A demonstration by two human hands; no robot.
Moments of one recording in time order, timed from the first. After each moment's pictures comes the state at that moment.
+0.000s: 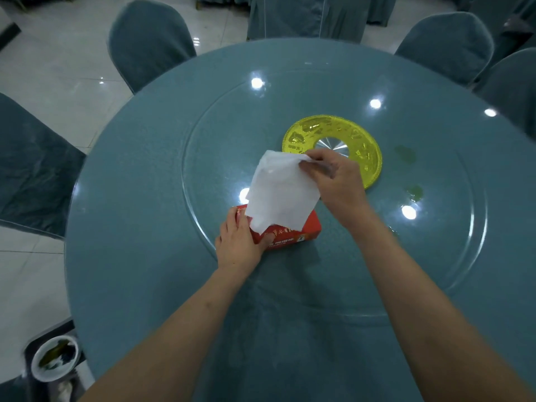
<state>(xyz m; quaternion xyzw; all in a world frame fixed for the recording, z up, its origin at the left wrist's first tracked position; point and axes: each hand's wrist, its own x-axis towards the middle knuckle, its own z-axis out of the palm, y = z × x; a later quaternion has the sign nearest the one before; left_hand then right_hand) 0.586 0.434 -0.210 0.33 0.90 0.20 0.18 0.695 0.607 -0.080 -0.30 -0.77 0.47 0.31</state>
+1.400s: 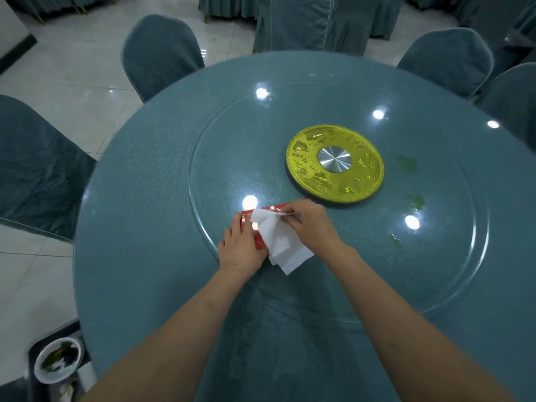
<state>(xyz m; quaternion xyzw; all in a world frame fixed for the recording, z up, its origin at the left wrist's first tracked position) 0.582 0.432 -0.205 0.34 0.90 0.18 0.19 0.692 0.582 -0.162 -0.26 -0.90 0.31 0.18</state>
